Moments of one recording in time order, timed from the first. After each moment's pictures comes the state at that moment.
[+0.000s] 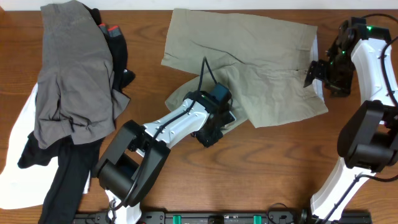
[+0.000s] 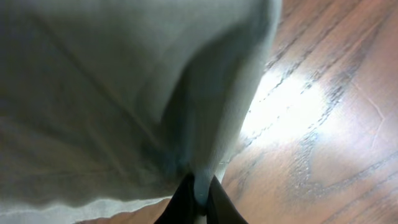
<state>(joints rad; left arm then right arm) -0.68 1.93 1.22 -0.85 0.12 0.26 -0.20 2.09 1.83 -1.35 -0.11 0.20</state>
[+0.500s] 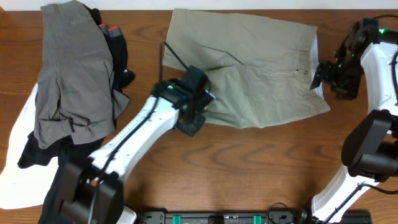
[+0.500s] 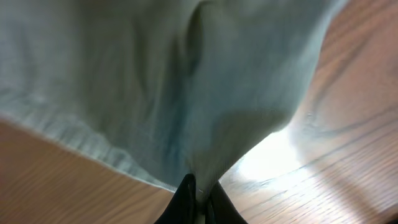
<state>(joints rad) -0.54 1.65 1.25 -1.01 0.06 0.15 -0.23 2.01 1.76 -1.35 -0.10 0.19</state>
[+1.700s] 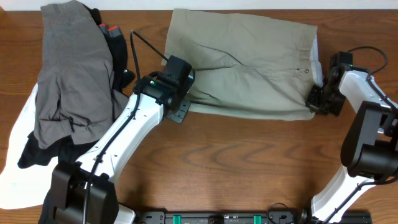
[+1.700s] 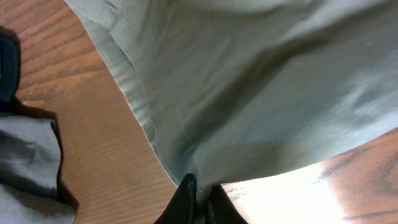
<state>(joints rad) -0.44 1.62 1.25 -0.95 -0.10 0.04 -0.22 2.00 1.31 -0.85 0.02 0.30</state>
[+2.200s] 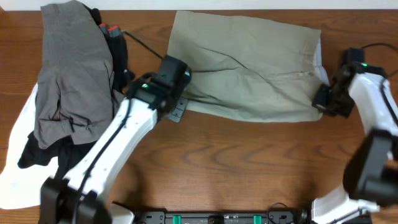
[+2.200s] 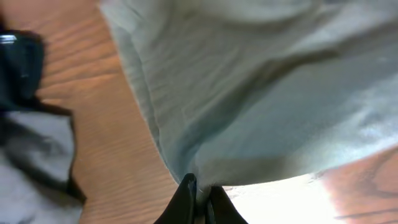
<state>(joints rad) -0.42 1.53 1.25 -0.96 -0.10 0.01 -0.22 1.76 1.31 -1.03 0.03 0.34</state>
